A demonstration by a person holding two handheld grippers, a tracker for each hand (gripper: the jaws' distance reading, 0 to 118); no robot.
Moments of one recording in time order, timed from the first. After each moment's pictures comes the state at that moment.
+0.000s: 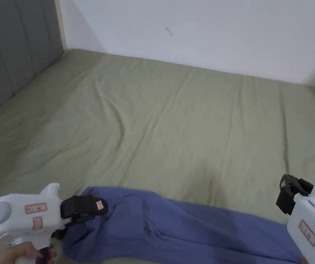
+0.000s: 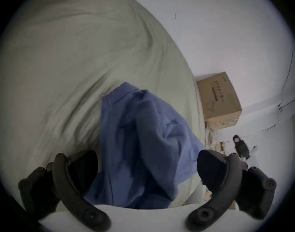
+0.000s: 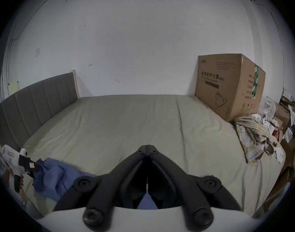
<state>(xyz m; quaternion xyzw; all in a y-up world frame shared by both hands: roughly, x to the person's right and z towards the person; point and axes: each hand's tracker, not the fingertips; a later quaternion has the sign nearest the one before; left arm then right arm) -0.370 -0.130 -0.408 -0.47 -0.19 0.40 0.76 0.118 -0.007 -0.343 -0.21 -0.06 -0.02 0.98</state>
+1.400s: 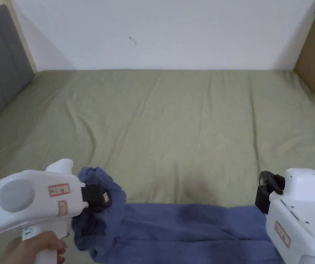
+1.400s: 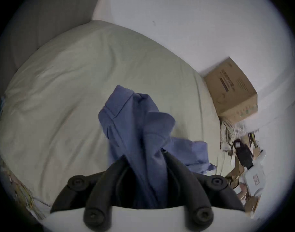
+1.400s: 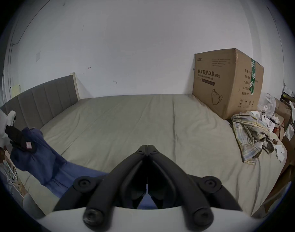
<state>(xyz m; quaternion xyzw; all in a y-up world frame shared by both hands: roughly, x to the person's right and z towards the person) -0.194 0.018 -0.393 -0.47 -0.14 0.21 0.85 0.170 -0.013 -0.312 -0.19 -0.05 -0.03 0.98</state>
